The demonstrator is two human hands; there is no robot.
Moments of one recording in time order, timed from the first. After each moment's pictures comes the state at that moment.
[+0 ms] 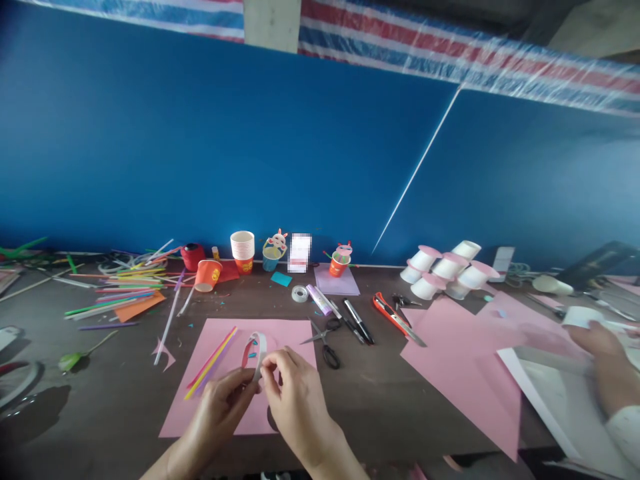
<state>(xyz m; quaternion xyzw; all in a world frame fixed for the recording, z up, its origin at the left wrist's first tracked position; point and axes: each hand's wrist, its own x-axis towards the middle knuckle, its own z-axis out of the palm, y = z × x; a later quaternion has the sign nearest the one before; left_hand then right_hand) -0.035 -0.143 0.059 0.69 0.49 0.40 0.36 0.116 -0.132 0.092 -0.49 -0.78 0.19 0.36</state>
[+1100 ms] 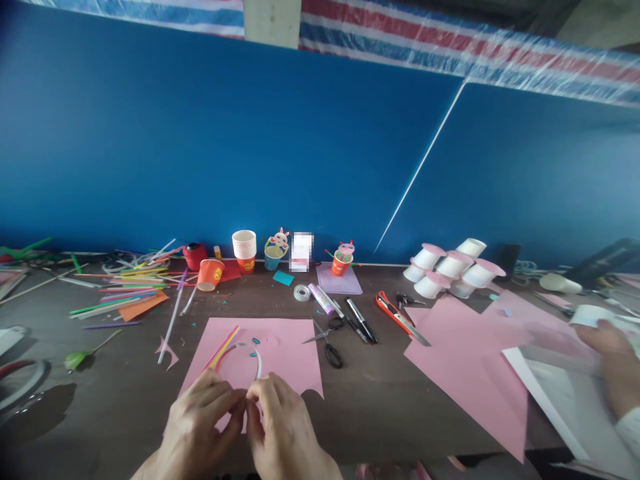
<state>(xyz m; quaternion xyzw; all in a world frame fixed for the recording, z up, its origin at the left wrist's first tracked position) -0.056 -0.157 0.071 0.82 0.44 0.37 0.04 0.102 -0.162 0.073 -0.44 -0.81 0.18 0.33</state>
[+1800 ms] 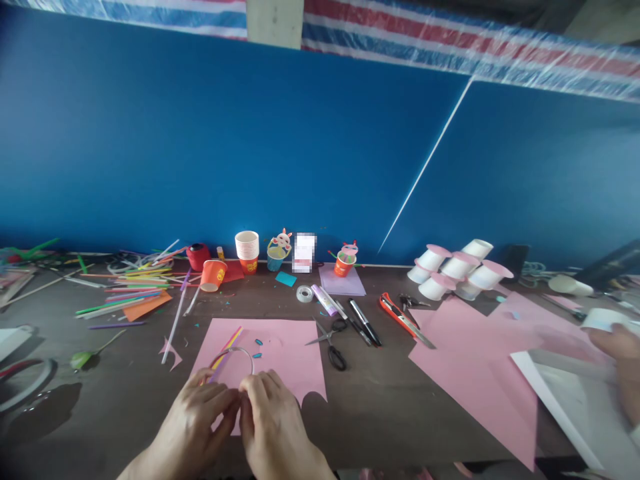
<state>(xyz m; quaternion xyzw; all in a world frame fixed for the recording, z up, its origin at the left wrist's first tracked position) -0.074 -0.154 0.065 0.85 0.44 0.28 0.05 0.085 -0.155 0.073 -0.43 -0.83 0.17 0.32</state>
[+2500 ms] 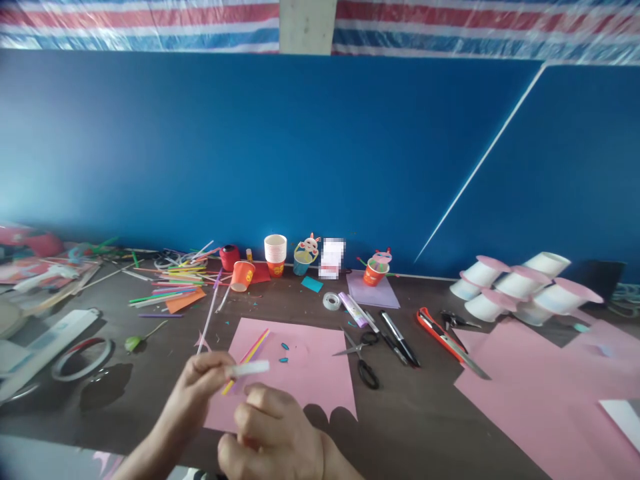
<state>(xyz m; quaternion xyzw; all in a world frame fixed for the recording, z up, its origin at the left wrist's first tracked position) -0.104 -0.139 0.091 0.57 0.55 0.47 0.39 0.073 -0.140 0.104 -0.13 -0.90 0.07 0.41</state>
